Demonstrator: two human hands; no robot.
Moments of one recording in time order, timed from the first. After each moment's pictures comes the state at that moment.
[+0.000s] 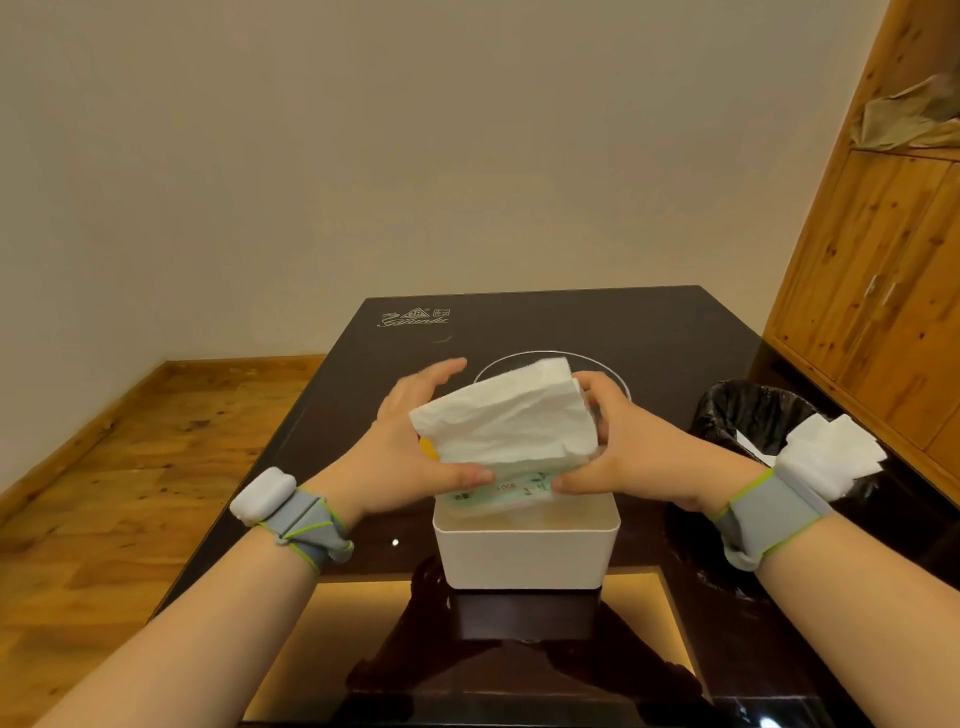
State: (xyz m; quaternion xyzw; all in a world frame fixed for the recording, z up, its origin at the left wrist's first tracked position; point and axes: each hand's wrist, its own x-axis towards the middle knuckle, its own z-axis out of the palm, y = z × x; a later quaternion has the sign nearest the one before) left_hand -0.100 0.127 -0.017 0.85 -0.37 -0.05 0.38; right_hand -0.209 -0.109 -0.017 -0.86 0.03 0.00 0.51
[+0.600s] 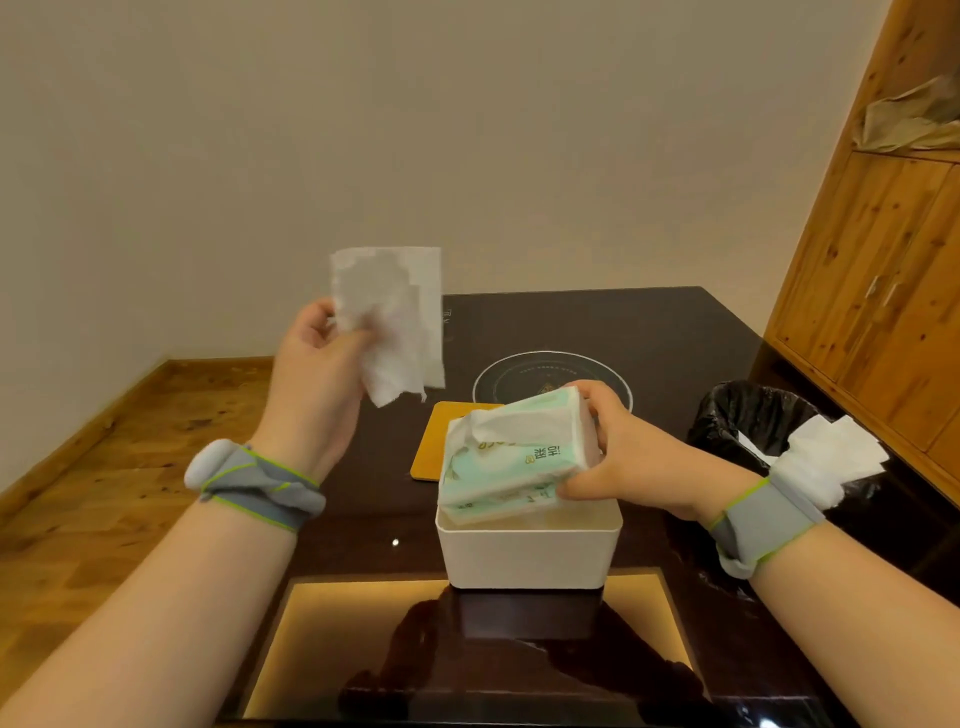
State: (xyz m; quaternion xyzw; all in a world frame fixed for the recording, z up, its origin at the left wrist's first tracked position) left_hand -0.082 0.137 0.027 0.58 -0.18 0.03 0.80; right_hand -0.208 -0.104 -0.025 -0.85 0.04 0.02 0.53
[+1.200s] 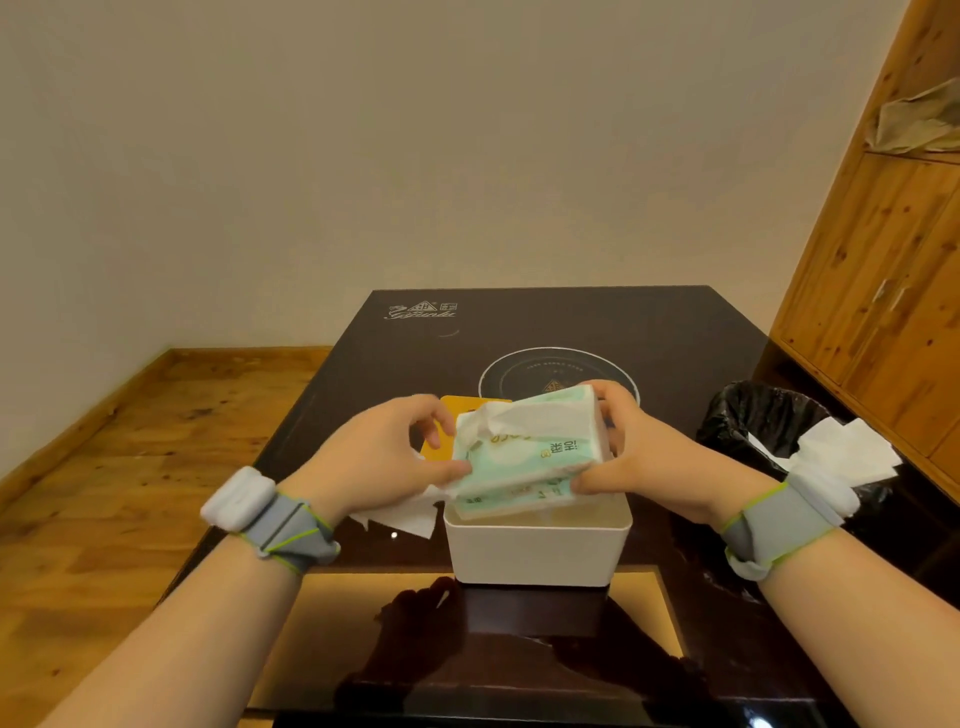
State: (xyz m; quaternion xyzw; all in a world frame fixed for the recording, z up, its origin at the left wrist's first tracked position) left_hand -0.092 0.148 -0.019 0.90 -0.34 -0.04 0.26; right_hand -0.207 -0.108 -0.032 -0.79 0.04 0.03 0.61
